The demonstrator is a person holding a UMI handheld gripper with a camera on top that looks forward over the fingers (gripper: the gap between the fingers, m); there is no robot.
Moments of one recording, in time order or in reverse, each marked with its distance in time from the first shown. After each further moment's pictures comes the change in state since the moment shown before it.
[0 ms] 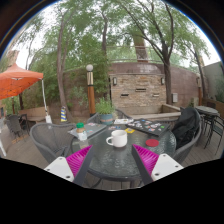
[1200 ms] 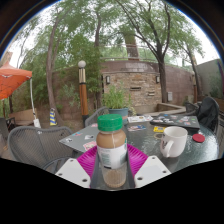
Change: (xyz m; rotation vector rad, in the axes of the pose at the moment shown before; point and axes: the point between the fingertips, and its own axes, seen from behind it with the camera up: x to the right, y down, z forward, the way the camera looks) arm -0.156 0.055 0.320 0.031 0.126 0.037
